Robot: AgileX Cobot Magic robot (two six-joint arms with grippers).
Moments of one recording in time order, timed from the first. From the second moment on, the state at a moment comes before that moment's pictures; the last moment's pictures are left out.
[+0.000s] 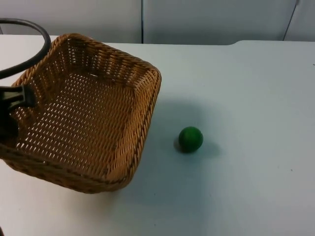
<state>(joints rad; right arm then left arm) -0.03 0.00 -0.52 0.10 1.09 -0.15 -0.24 1.39 -0.50 -0.48 0.16 0.04</state>
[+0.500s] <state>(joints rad) -0.03 0.00 -0.52 0.10 1.09 -0.15 -0.24 1.39 -0.50 -0.58 0.15 0.17</state>
